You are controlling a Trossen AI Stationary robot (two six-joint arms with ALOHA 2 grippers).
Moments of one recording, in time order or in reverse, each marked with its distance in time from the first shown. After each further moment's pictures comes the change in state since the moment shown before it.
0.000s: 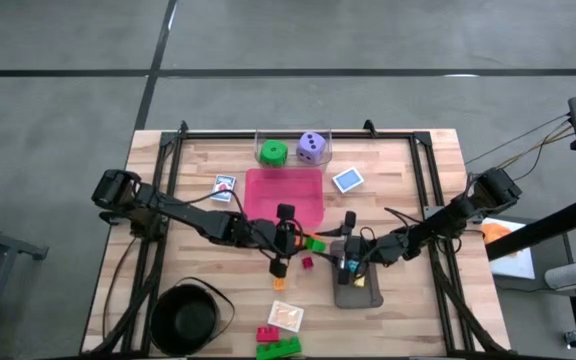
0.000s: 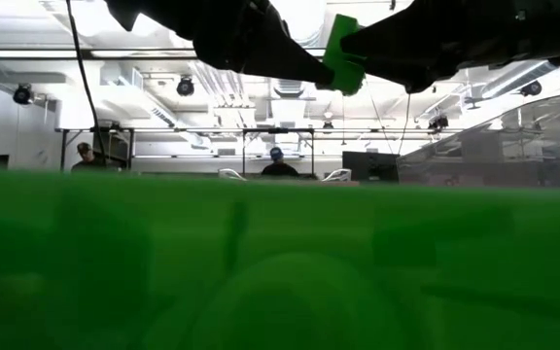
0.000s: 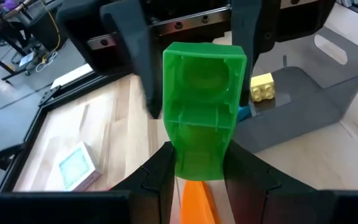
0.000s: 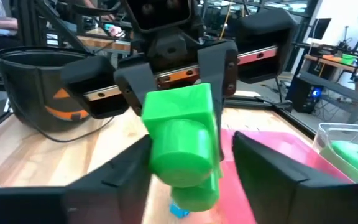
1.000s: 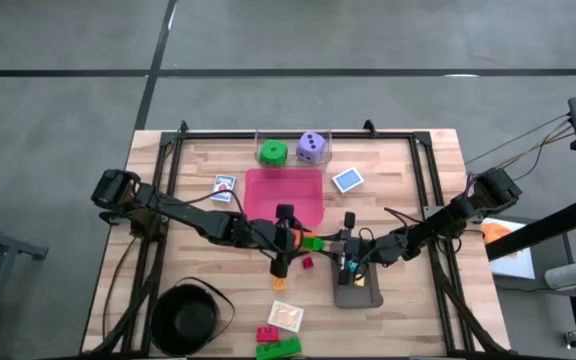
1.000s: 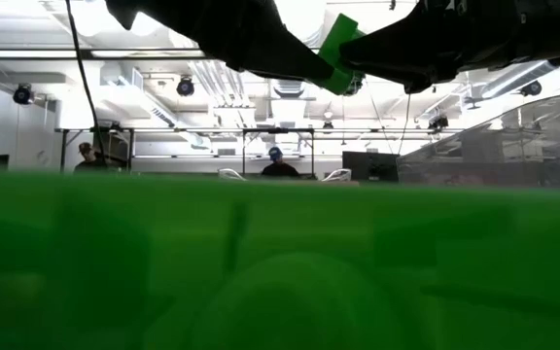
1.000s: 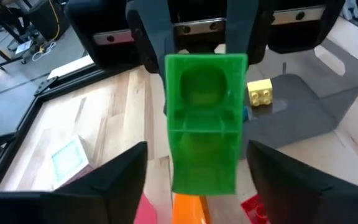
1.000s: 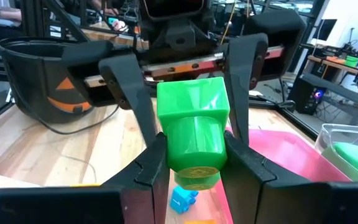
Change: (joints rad) left arm -0.002 -0.004 0.001 -0.011 -0.006 -0.074; right arm 0.000 0.002 0.001 -0.018 -0.018 -0.020
